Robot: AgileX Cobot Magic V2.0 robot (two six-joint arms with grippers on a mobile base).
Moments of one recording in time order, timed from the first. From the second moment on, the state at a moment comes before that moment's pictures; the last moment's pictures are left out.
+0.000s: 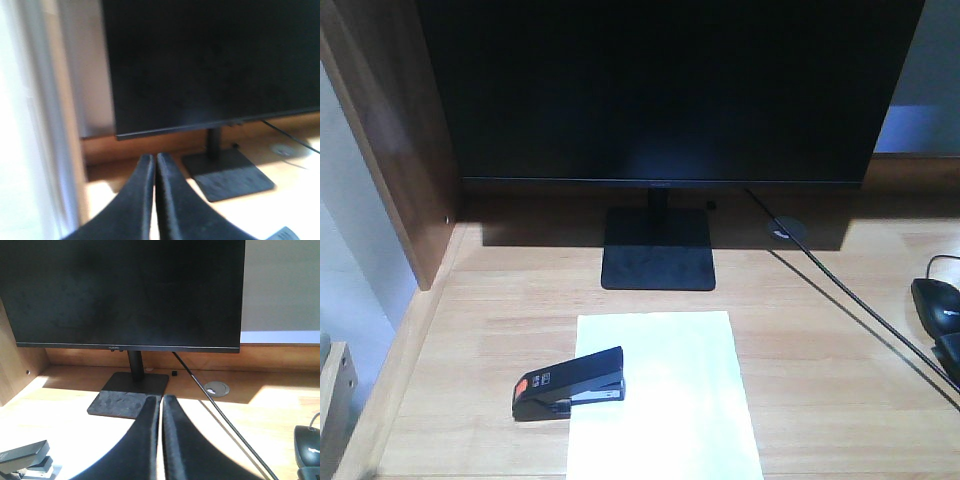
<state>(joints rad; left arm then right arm) -0.22 0.25 -0.31 -0.14 0.18 0.13 0.19 0.13 -0.43 0.04 0.52 0.05</state>
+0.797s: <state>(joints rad) -0.06 -0.01 0.02 -0.14 0.12 0.13 0.19 0.13 -0.43 0.04 0.53 0.05</state>
